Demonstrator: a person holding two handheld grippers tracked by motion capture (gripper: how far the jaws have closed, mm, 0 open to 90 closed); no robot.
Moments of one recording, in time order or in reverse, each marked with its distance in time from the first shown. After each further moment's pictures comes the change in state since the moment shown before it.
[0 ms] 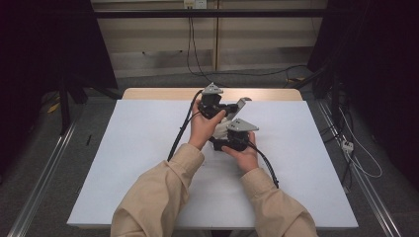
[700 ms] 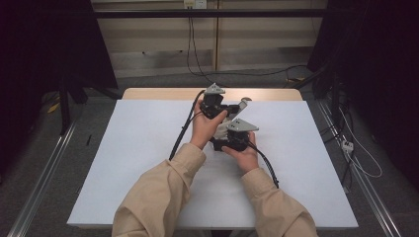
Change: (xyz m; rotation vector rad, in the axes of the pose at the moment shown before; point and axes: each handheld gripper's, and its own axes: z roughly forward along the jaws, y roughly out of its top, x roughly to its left) left arm 0.000 -0.001 0.007 0.019 -0.006 -0.001; right arm 0.000 0.000 0.000 0.002 0.000 -0.007
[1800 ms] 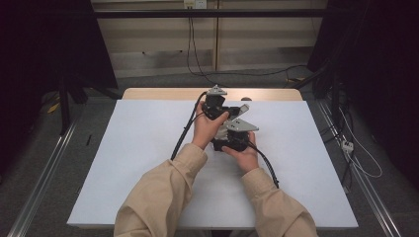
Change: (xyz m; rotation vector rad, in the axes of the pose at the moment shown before) left arm 0.002 -0.004 0.008 0.034 -0.001 -0.020; right arm 0.000 0.000 0.000 0.000 0.002 0.001
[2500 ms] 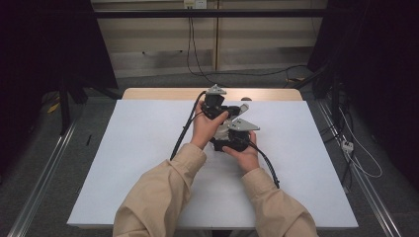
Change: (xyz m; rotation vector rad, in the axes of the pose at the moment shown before) left arm -0.001 0.002 -0.005 -0.004 -0.005 -0.002; right arm -0.001 0.000 -0.002 0.008 -0.007 0.036
